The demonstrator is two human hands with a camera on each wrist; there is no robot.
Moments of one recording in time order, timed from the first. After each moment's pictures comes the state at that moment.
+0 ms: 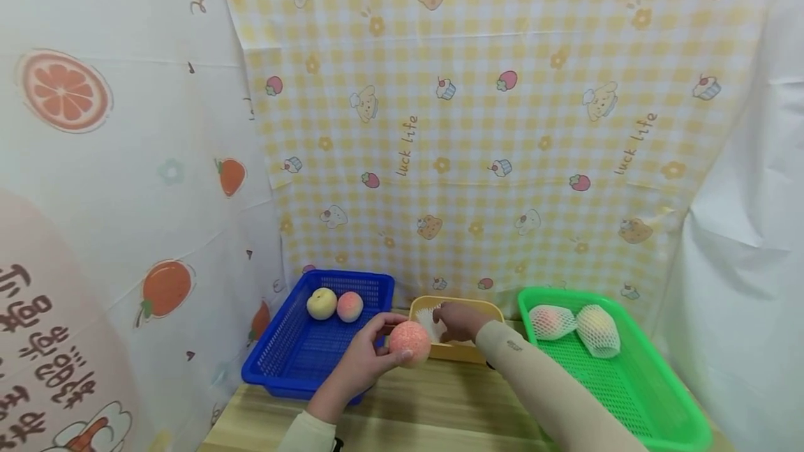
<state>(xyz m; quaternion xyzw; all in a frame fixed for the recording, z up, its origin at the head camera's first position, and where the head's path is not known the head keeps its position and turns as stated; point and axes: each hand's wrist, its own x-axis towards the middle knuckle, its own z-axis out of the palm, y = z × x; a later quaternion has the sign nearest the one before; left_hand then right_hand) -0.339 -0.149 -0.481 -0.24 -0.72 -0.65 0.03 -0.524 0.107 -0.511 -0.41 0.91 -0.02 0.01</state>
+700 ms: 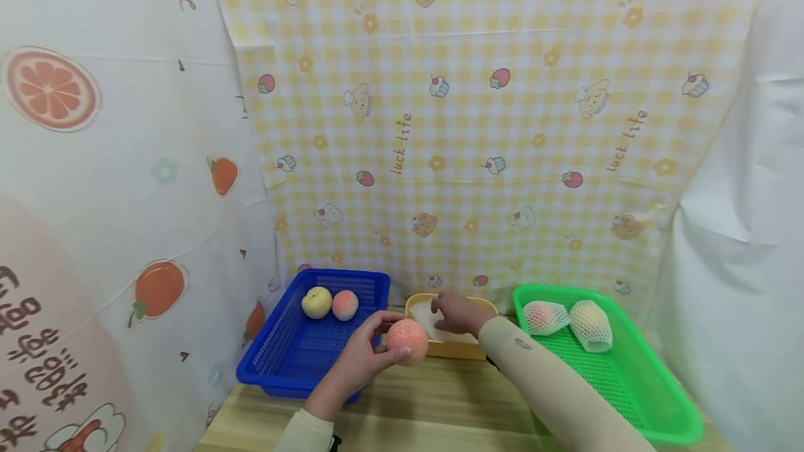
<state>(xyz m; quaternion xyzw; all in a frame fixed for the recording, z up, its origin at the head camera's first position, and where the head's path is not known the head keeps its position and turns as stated) -0.341 -0.148 -0.482 -0.24 -0.73 -0.64 0.03 -0.512 0.111 -0.490 -0.41 0.91 -0.08 -0.02</state>
